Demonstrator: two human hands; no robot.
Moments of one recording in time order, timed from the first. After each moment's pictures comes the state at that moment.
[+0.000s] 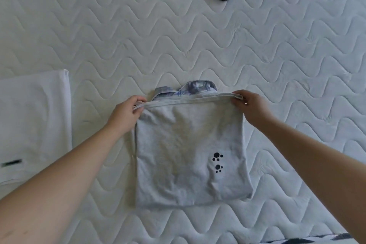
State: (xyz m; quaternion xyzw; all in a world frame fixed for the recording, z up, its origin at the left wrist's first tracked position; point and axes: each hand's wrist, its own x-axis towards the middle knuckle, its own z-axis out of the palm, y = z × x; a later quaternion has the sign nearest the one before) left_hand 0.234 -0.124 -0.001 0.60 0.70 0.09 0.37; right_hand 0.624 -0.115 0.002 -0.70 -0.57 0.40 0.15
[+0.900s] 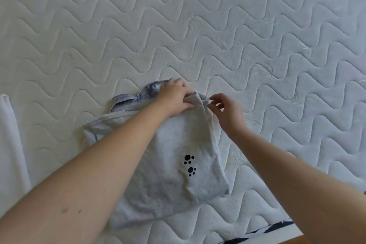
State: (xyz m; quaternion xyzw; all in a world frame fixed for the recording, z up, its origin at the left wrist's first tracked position) left_hand 0.469 -0.060 -0.004 0.83 0.47 -0.05 0.31; right_hand 0.648 -0.155 -0.024 -0.76 -0.48 0.38 0.23
